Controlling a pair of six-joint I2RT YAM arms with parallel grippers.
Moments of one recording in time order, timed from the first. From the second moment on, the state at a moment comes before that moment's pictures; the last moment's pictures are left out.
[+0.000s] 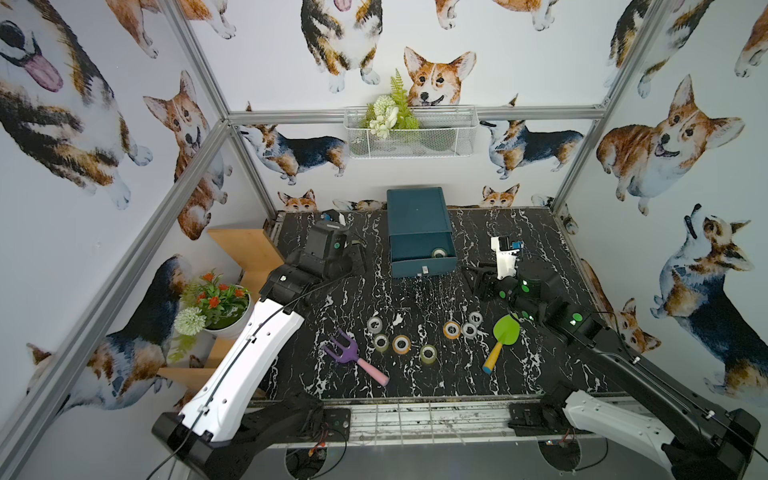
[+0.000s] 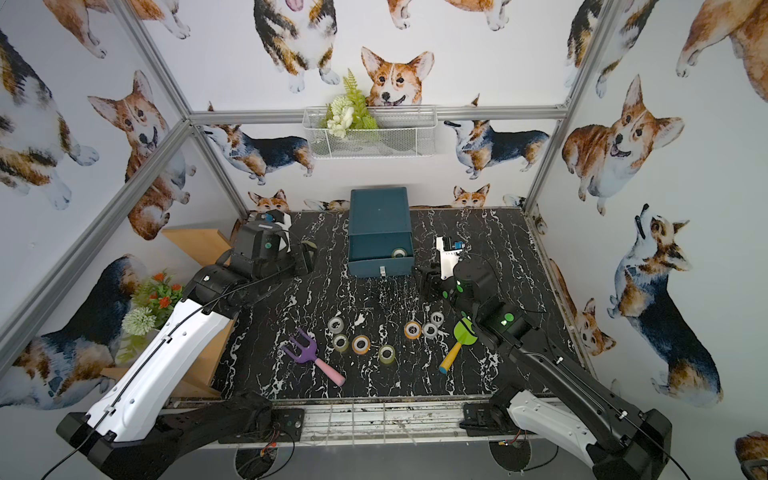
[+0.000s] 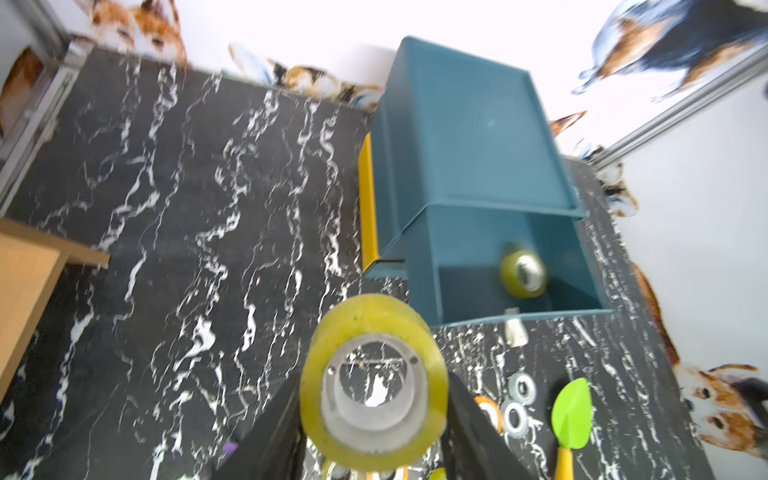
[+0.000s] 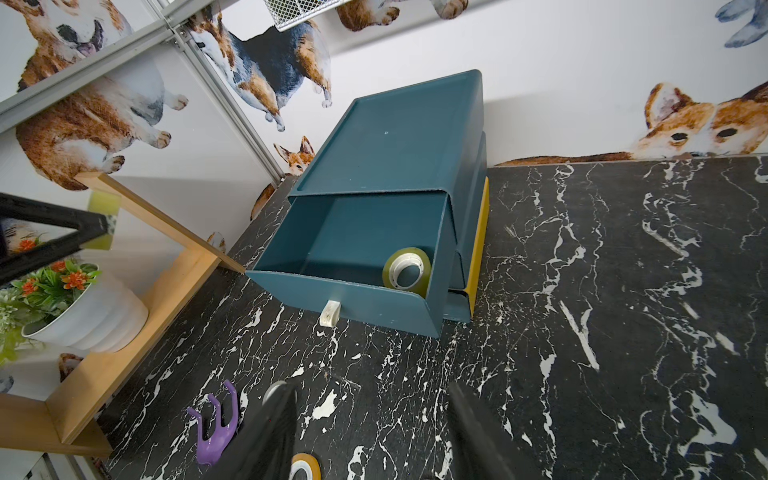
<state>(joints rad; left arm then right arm) -0.45 1.18 1.39 -0.86 -0.12 -0.50 0.61 0.92 0.86 -0.27 0.08 0.41</state>
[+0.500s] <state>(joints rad) -0.57 1.63 1.64 -0.75 -0.07 -0.47 0.61 0.89 0.86 -0.28 0.11 0.42</state>
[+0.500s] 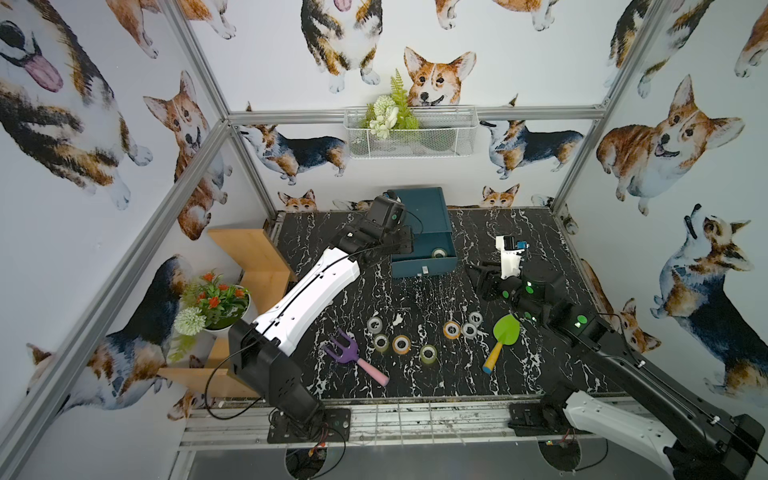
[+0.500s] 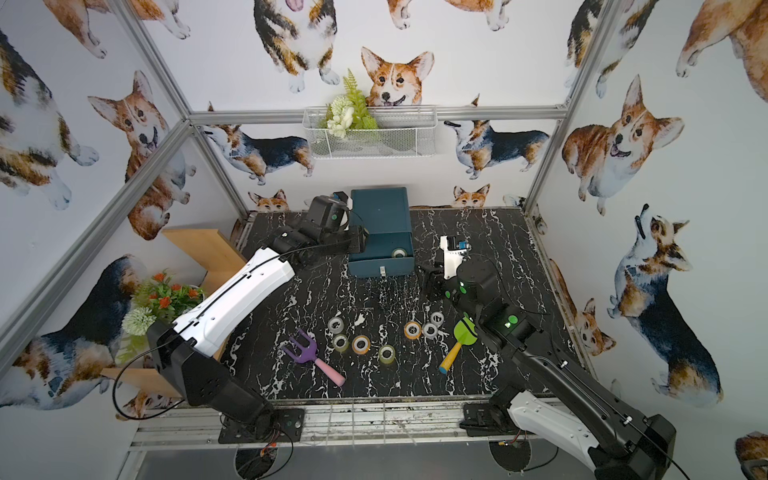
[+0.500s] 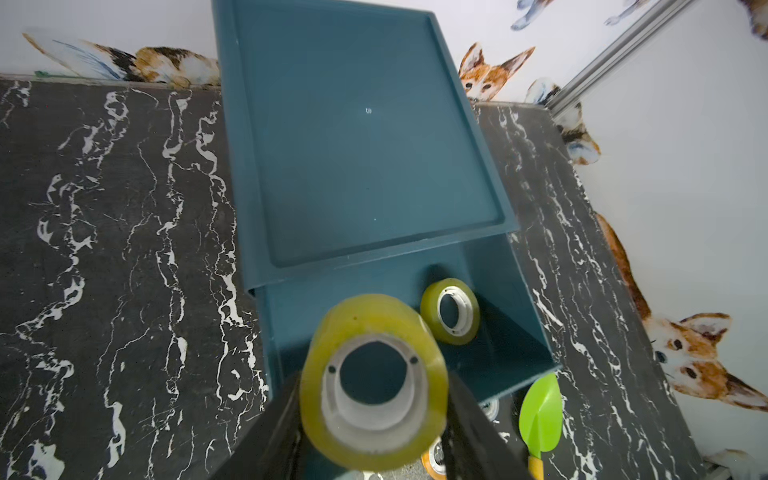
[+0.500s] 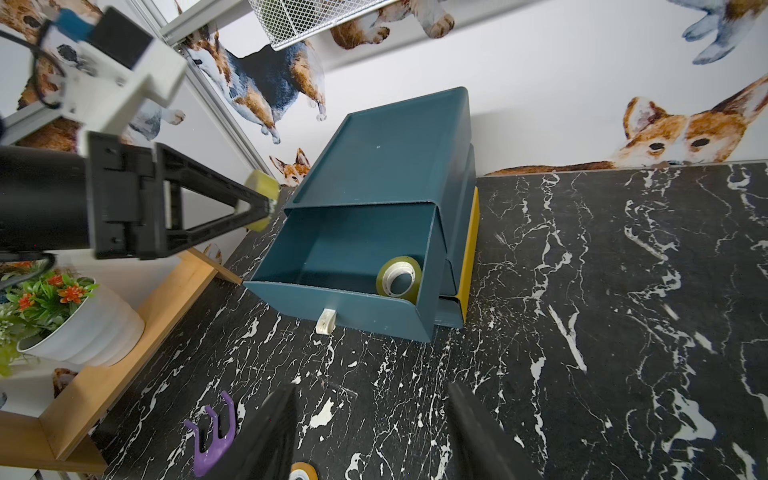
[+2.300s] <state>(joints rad) -0.57 1.11 0.97 -0.60 -0.21 -0.49 0.77 1.03 0.67 -0.33 -0.04 0.40</state>
